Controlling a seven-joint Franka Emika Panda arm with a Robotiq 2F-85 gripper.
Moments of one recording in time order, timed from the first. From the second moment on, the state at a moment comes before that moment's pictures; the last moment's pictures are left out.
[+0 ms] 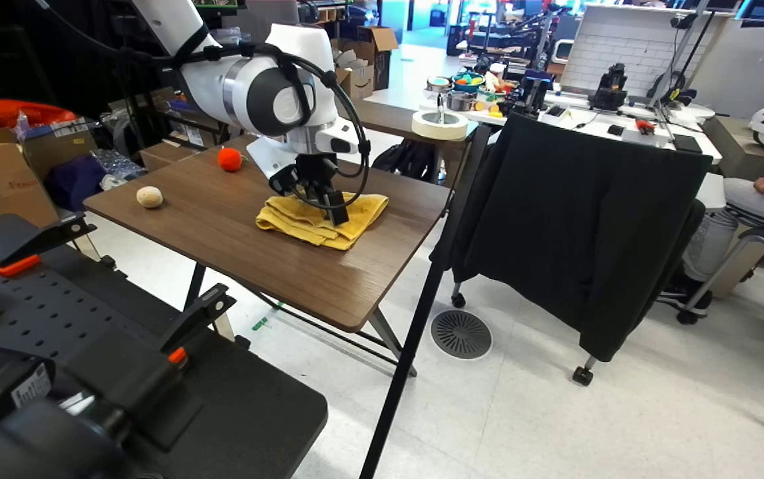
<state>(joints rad) 0.07 1.03 -0.08 -1.62 0.11 2.73 0.39</state>
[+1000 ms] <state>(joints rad) 0.07 1.01 -0.07 -1.64 0.11 2.74 0.36</state>
